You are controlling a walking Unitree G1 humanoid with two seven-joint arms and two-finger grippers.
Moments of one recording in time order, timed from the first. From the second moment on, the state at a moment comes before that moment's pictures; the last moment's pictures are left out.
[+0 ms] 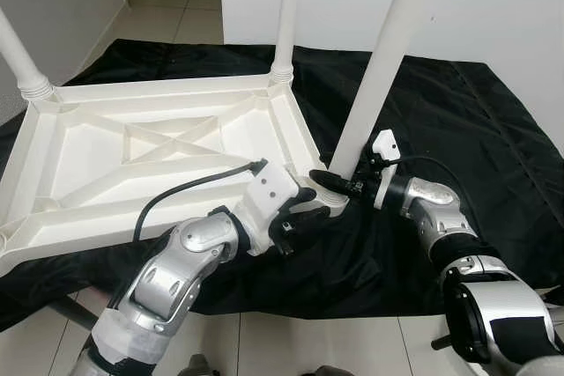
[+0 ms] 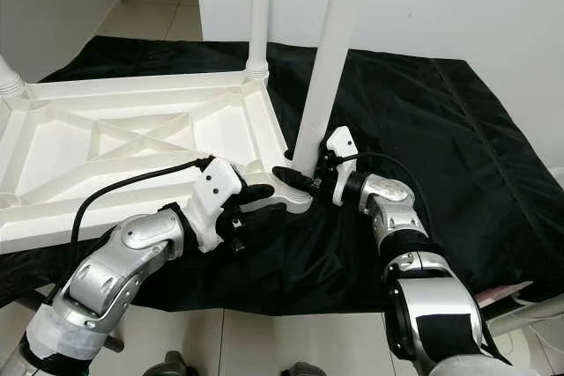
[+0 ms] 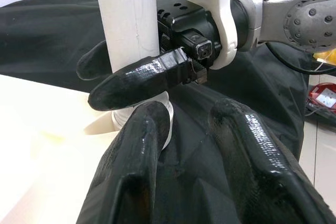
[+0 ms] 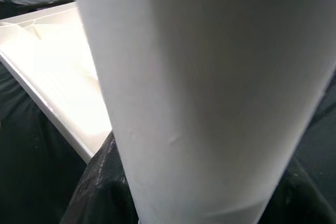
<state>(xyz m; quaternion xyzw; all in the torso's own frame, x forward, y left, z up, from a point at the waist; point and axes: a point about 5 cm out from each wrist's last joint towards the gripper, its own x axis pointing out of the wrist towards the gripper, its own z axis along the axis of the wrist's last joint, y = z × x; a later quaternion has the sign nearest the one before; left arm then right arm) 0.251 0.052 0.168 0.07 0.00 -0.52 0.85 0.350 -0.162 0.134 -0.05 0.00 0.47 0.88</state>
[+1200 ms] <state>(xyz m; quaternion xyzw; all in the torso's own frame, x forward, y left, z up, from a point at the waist) 0.254 0.054 0.164 0.05 0.00 -0.50 0.86 0.317 -0.106 0.146 0.04 -0.05 0.02 1.00</state>
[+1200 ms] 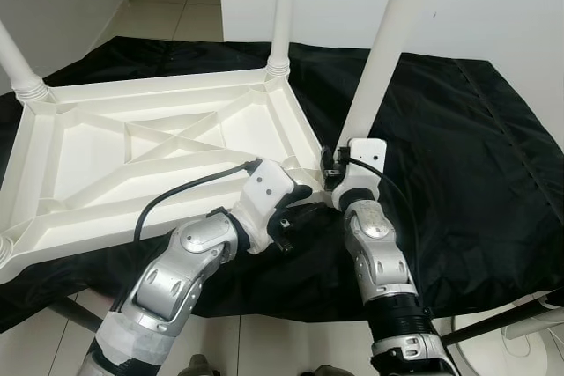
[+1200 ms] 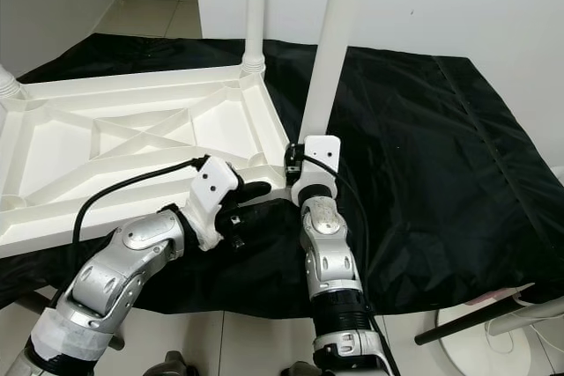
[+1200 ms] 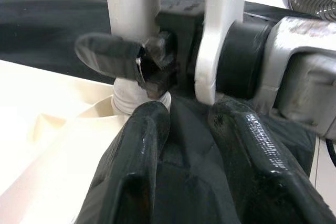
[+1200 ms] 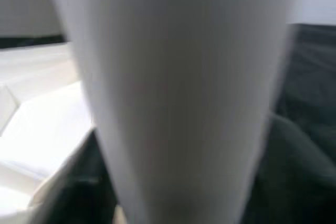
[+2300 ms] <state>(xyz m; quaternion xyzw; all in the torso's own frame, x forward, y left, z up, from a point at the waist) 0.257 0.055 0.166 0.06 0.00 -0.48 0.88 0.345 -0.150 0.138 -0.10 0.00 0.38 0.92</state>
